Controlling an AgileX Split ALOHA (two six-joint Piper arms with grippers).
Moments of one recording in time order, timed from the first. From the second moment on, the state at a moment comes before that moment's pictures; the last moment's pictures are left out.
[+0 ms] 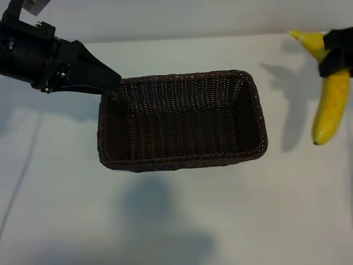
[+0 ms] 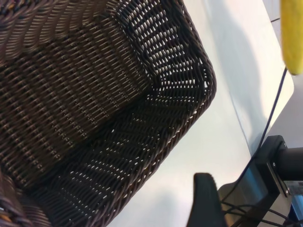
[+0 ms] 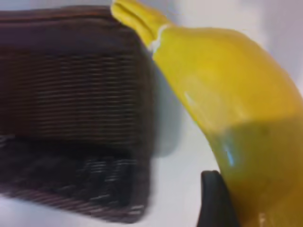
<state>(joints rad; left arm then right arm) -0.06 1.49 -1.18 -0.91 1.14 0.57 -0.02 1.59 -1.28 0.50 1.07 -0.29</state>
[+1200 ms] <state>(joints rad) -0.06 1.49 -1.18 -0.95 1.14 0.59 0.29 1.77 -1.29 0.87 0.91 -0.43</state>
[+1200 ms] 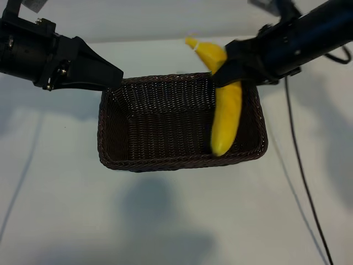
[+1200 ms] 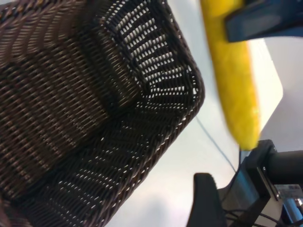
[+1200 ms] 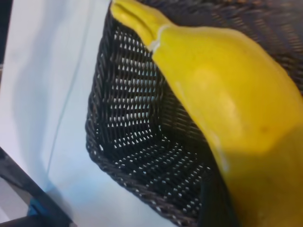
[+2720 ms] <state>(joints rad) -0.06 1.49 -1.18 -0.96 1.16 0.60 0.35 1.88 -1.37 0.86 0.90 -0.43</state>
